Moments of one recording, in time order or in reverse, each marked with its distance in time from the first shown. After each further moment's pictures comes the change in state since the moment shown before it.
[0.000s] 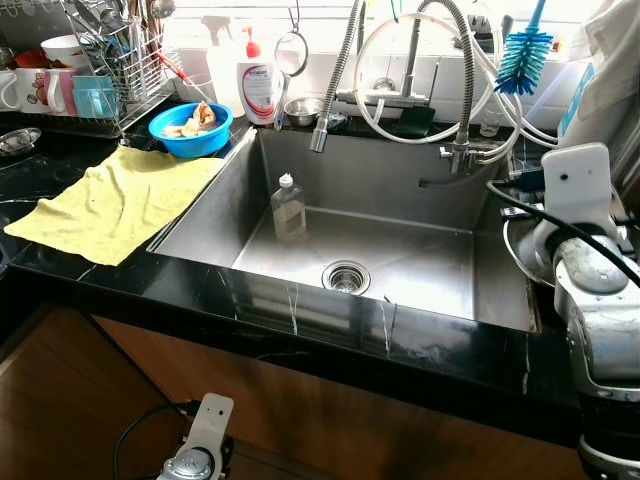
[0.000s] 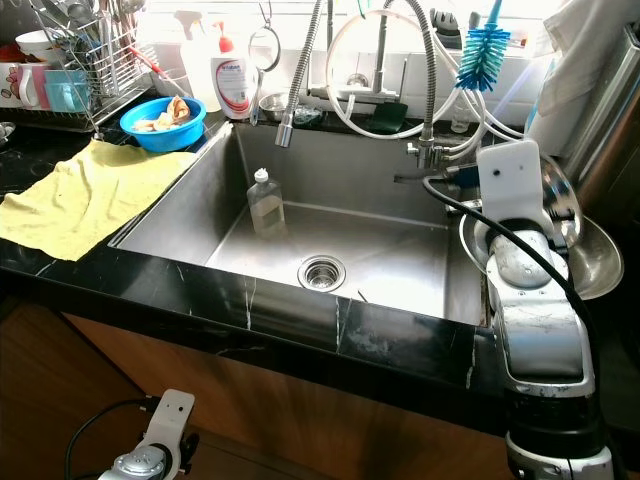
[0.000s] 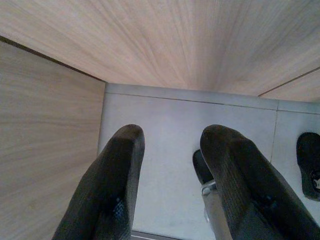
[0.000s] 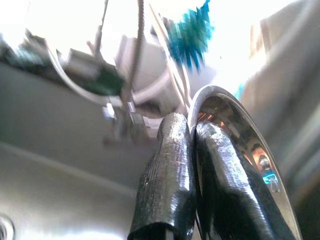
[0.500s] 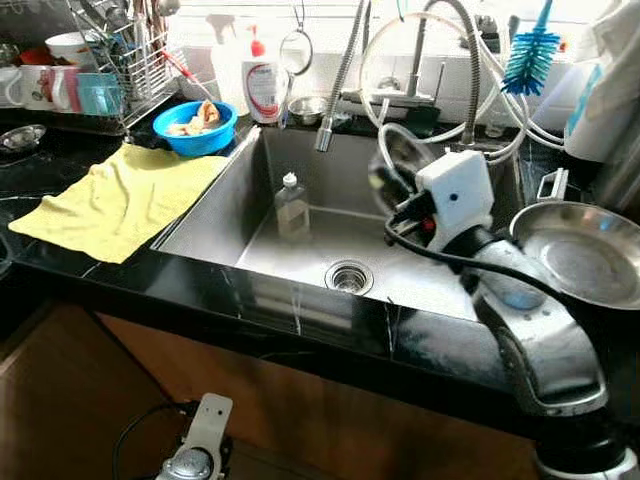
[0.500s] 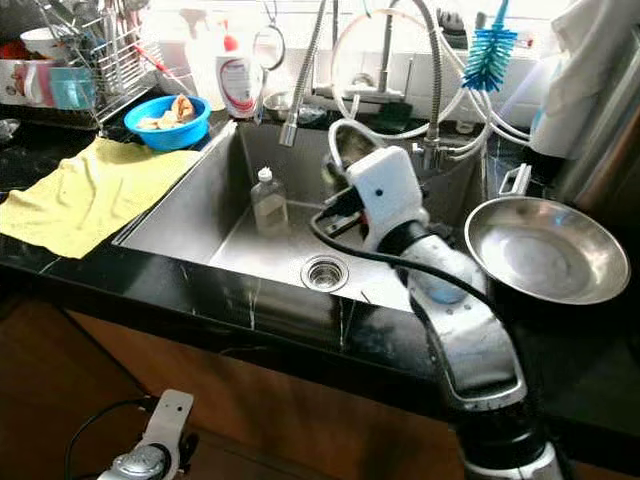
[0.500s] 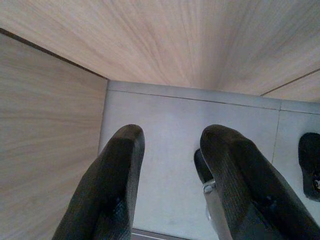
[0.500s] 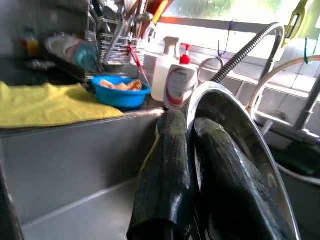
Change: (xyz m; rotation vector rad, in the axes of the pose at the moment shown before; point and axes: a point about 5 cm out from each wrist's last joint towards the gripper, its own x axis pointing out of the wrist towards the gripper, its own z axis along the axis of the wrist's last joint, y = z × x) left arm 0.000 0.002 -0.001 -0.001 0.002 0.005; right arm -0.029 0.092 0.024 0.217 -0.260 0.621
